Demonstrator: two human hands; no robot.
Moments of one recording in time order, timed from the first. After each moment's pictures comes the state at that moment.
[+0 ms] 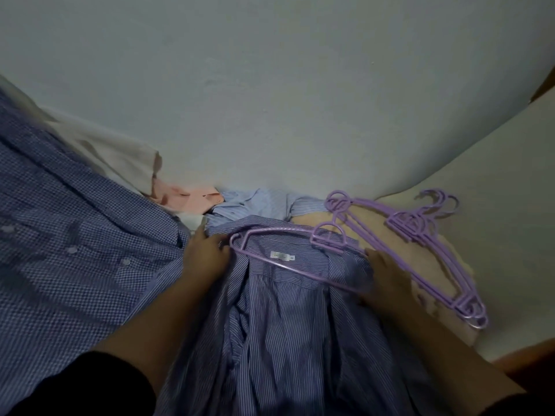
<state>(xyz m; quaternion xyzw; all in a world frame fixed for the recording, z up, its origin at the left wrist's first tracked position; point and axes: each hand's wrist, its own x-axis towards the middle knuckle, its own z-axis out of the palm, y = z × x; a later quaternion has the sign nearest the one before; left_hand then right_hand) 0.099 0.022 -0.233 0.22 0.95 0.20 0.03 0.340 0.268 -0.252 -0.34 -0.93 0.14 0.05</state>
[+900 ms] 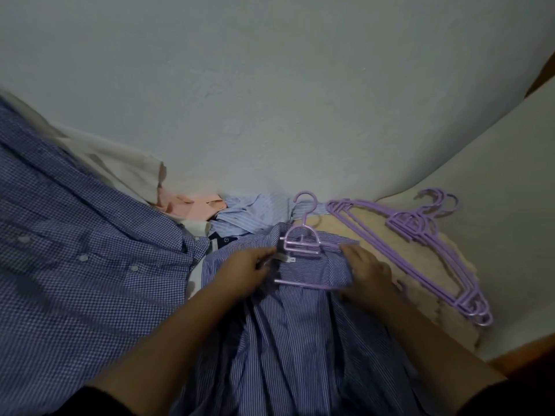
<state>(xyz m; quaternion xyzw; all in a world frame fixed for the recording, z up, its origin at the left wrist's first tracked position) 0.157 0.040 -0.204 0.37 0.86 0.31 0.18 0.321 0.244 -0.242 -0.25 -0.95 0.15 0.09</state>
